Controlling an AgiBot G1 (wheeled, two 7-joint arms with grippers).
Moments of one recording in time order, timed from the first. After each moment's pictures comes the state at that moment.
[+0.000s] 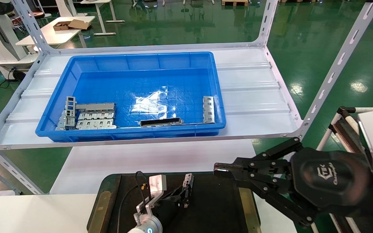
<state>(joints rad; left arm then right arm) -0.95 1.33 1.16 -0.82 0.92 -0.16 -0.75 1.10 -0.58 -0.37 1.27 -0.67 -1.46 0.14</state>
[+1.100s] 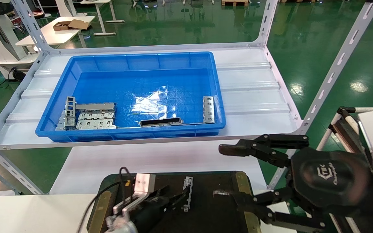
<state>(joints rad) -0.99 0.99 1.32 -1.26 0.78 -0.18 -0.60 1.10 -0.58 -0.37 1.27 -0.67 -1.46 0.14</state>
